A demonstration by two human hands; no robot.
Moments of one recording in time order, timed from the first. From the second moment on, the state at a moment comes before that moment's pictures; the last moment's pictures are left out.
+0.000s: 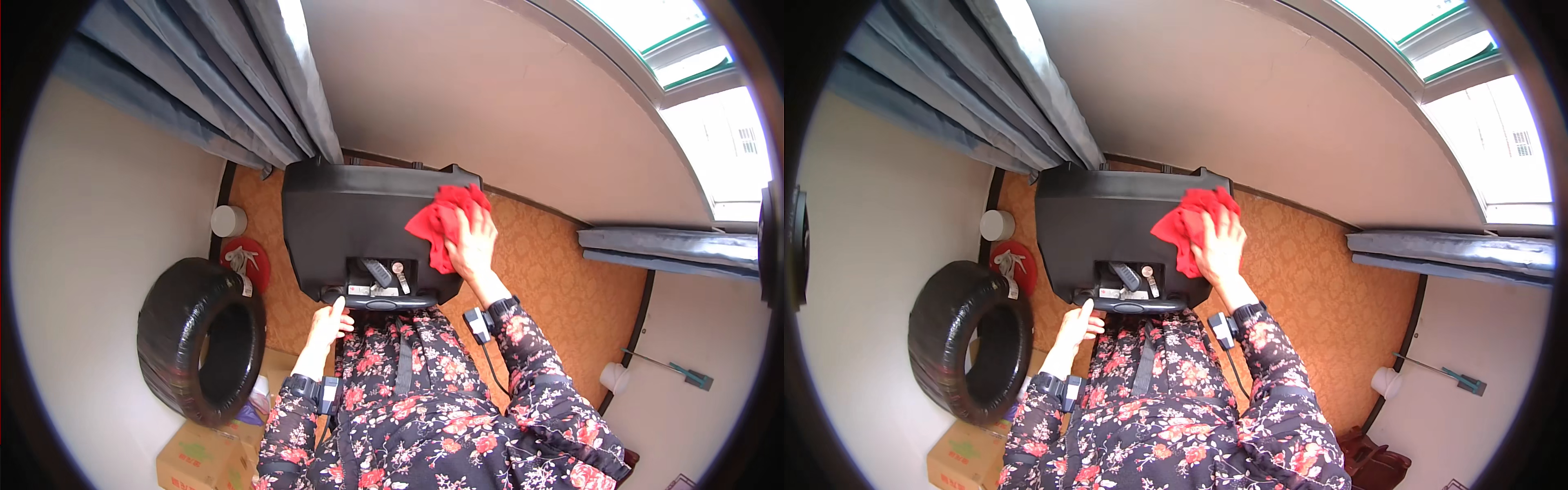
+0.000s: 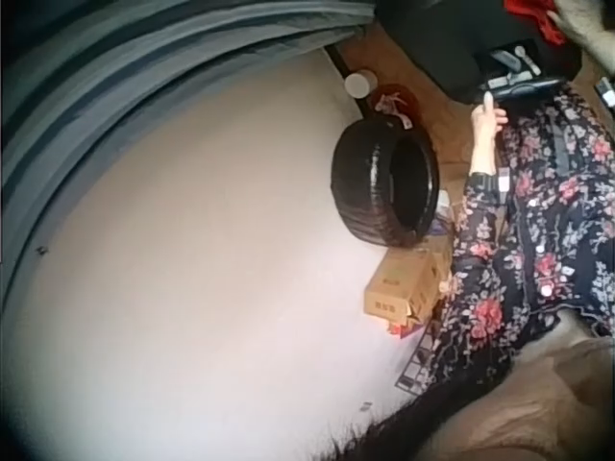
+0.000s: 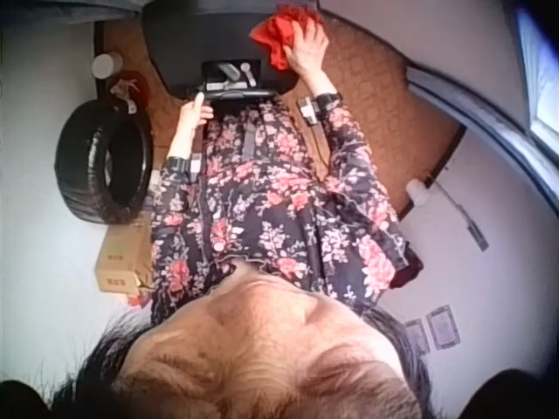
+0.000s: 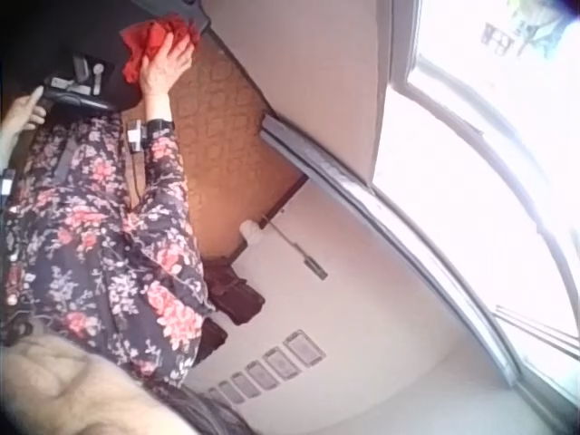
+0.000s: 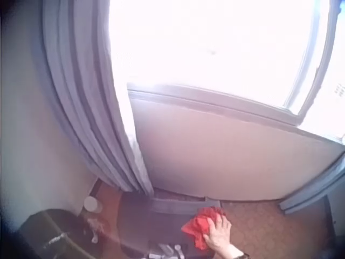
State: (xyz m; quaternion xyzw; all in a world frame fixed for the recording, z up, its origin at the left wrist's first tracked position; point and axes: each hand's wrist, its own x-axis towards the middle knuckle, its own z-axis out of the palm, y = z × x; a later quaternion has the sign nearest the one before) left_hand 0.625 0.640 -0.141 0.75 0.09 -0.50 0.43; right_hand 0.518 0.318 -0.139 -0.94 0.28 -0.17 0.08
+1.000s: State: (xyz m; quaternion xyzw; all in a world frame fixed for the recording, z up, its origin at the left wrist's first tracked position) left_hand 0.590 0.810 -0.132 0.74 0.11 -0.42 0.52; right_hand 0.505 0.412 -0.100 -0.97 0.19 -0.13 0.01
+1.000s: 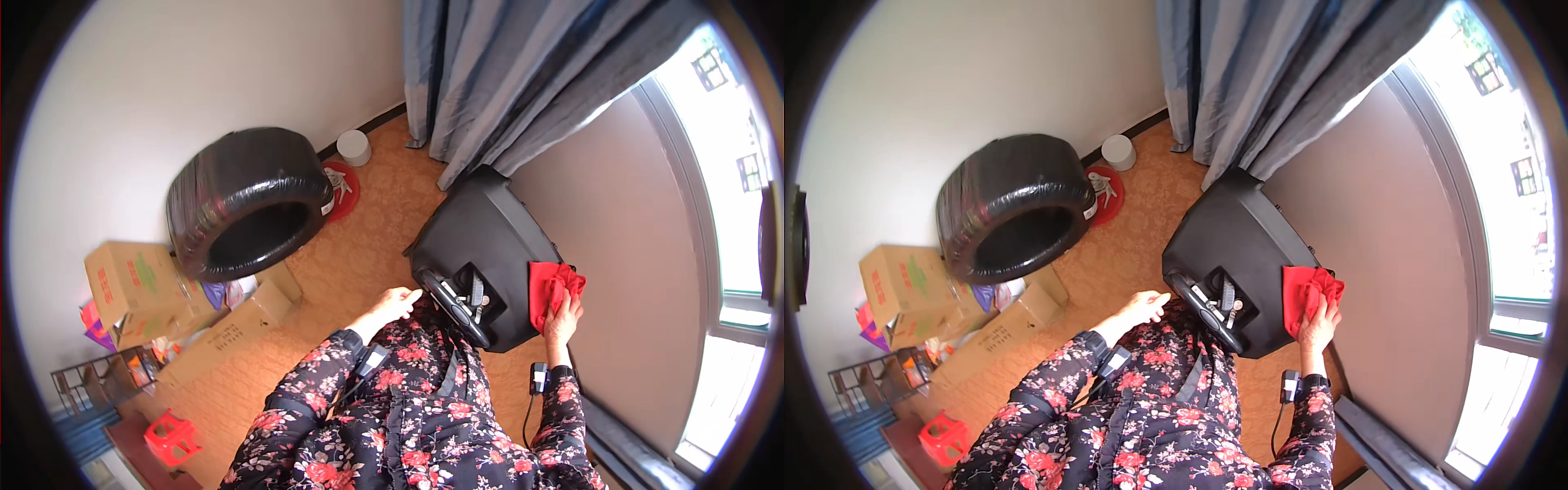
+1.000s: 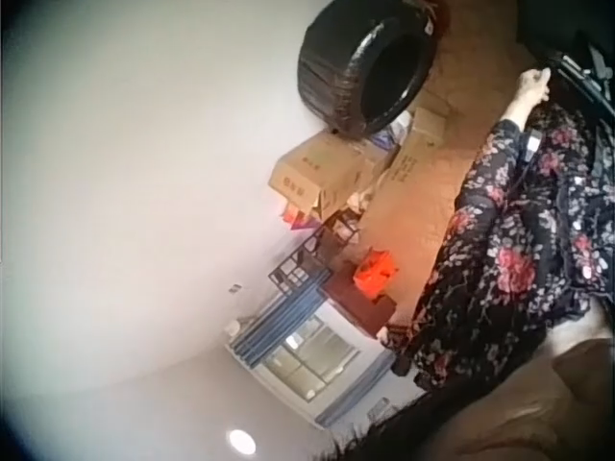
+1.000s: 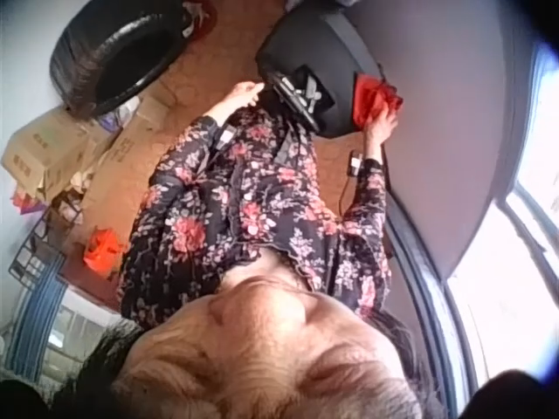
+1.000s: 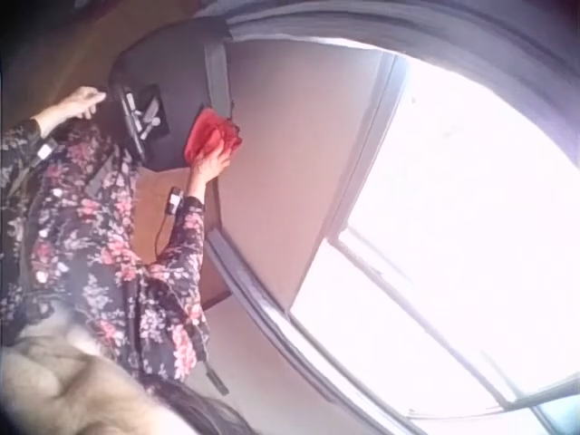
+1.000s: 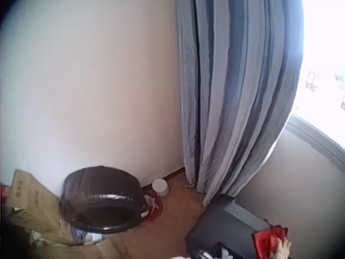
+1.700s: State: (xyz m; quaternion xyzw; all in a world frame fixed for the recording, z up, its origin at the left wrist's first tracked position) left_hand 0.124 1.122 -0.182 0.63 0.50 -0.28 0.53; right_hand 0.543 0.807 -0.067 -0.84 -0.39 0.28 -0.27
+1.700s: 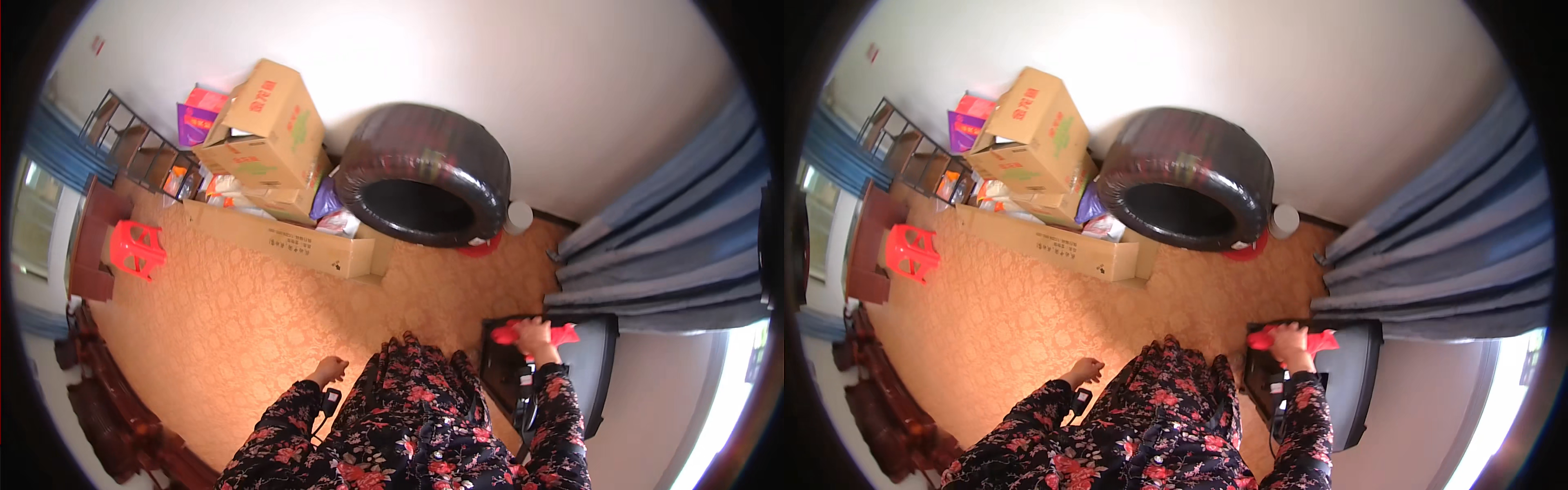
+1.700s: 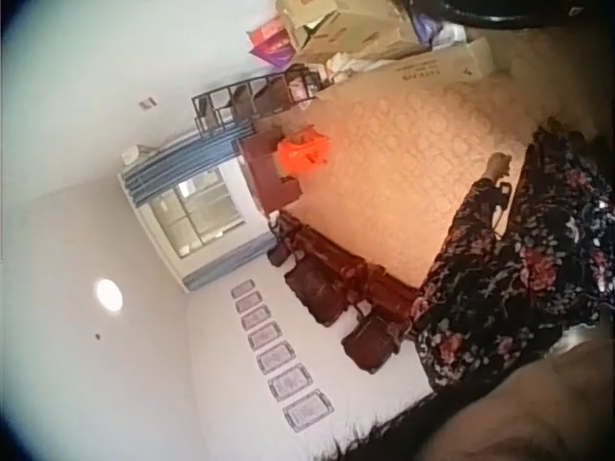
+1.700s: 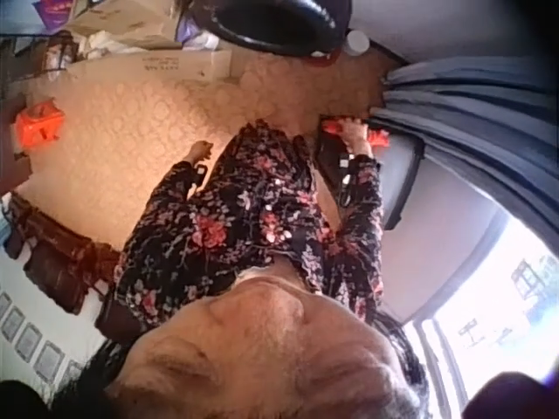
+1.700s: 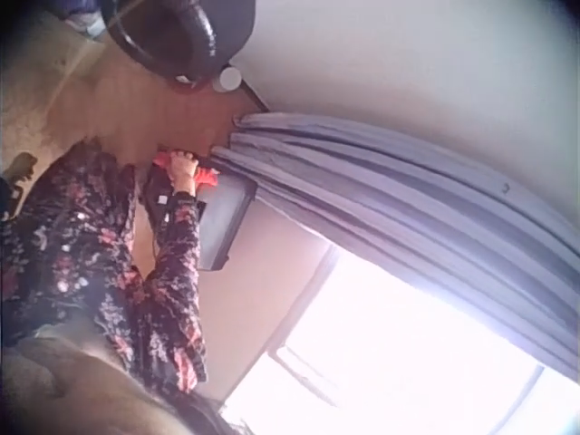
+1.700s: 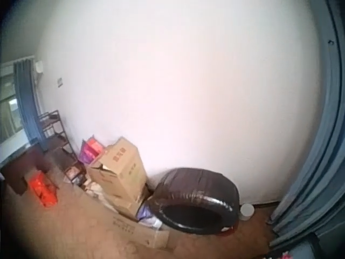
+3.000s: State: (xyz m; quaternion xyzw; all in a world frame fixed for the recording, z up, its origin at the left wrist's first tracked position) left_hand -0.099 1.382 -0.181 0.46 0.66 0.02 0.59; right_hand 0.333 1.485 -0.168 -0.74 -0.53 0.41 -0.03
